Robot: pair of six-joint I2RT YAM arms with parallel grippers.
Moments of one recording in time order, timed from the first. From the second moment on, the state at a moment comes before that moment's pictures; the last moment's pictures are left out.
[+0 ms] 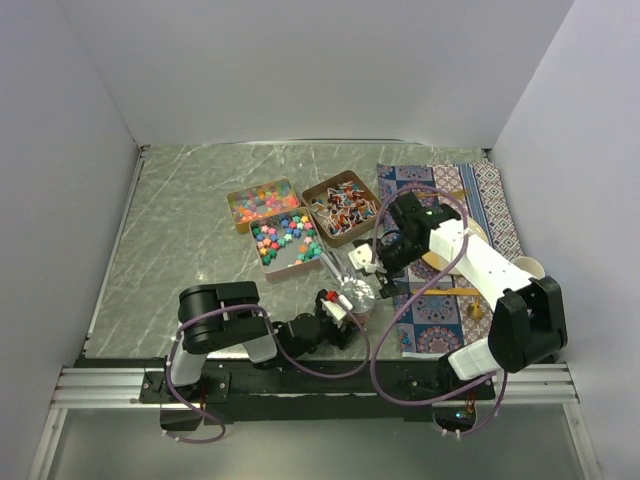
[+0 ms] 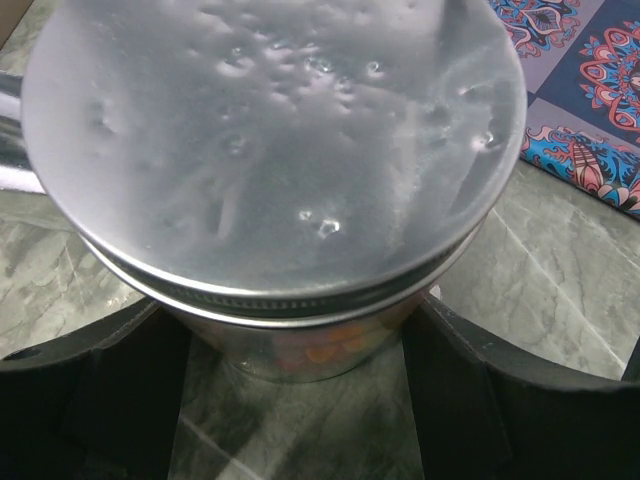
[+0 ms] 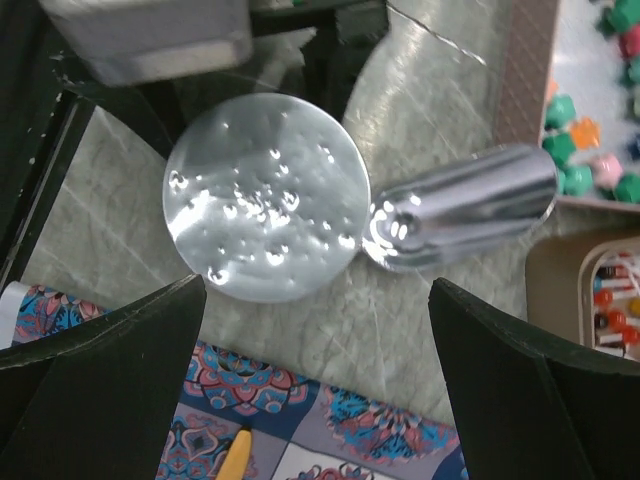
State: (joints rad) left arm -1.28 1.97 0.46 1.27 -0.33 -0.12; right arm 0.38 1.43 1.11 -1.09 -0.78 -1.59
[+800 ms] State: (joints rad) left arm -1.27 1.97 0.48 1.24 -0.32 -0.13; right arm 0.51 1.50 1.10 -1.14 -0.72 -1.67
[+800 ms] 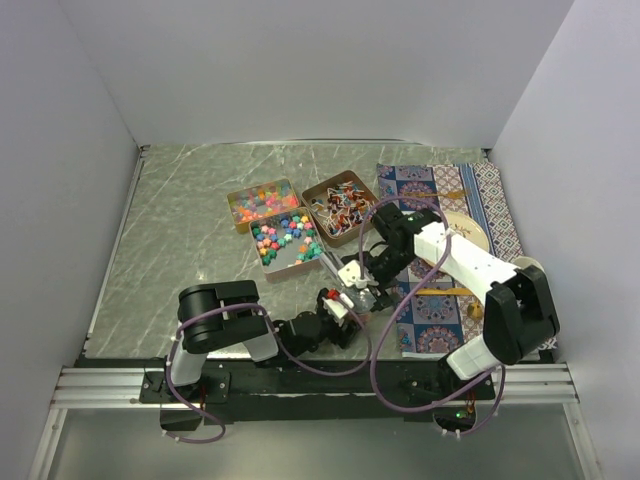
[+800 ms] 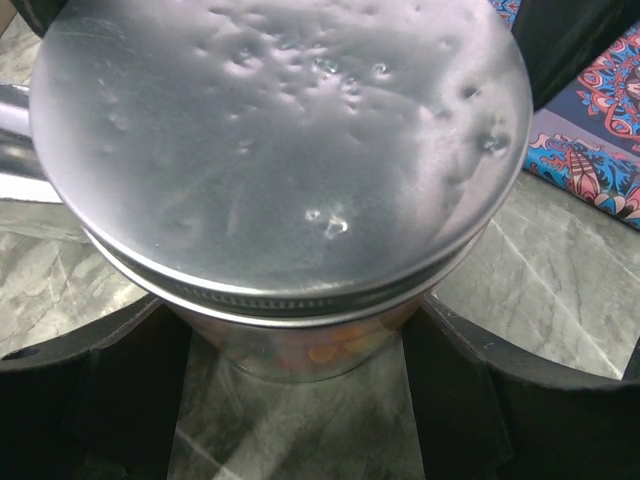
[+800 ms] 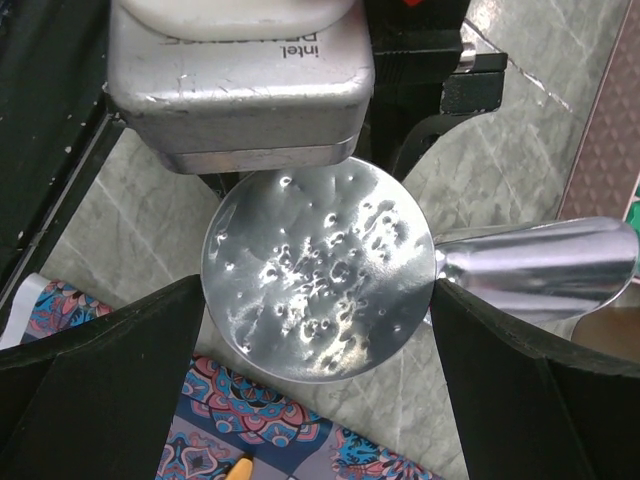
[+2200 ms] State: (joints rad) left arm -1.26 1.99 0.53 1.22 -0.27 -0.20; right arm 0.44 1.19 1.00 -1.17 -0.56 -1.24
